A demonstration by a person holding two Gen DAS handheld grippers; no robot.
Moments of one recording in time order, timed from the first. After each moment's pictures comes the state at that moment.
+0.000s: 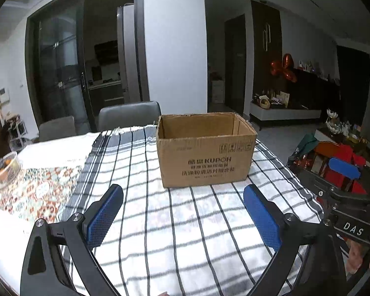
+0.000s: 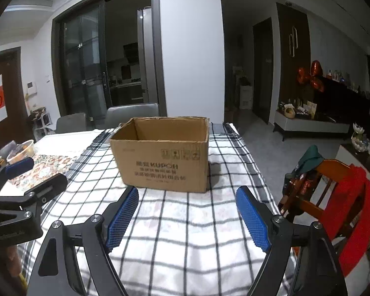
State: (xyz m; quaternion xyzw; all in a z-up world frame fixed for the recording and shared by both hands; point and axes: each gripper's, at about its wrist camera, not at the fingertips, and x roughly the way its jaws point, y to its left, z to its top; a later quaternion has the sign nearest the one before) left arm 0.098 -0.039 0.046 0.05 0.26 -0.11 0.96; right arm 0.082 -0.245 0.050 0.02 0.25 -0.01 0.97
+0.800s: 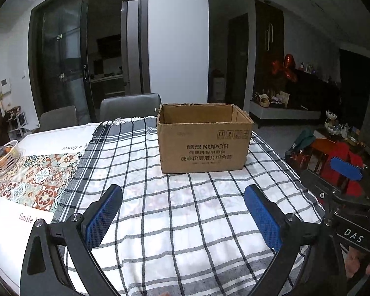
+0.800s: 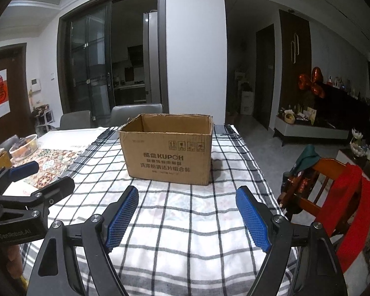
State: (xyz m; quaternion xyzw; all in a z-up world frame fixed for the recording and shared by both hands) left arm 0.072 -0.034 0.032 0.03 0.26 -0.11 0.96; right arm 0.056 -0.237 0.042 0.01 0.24 -0.01 0.97
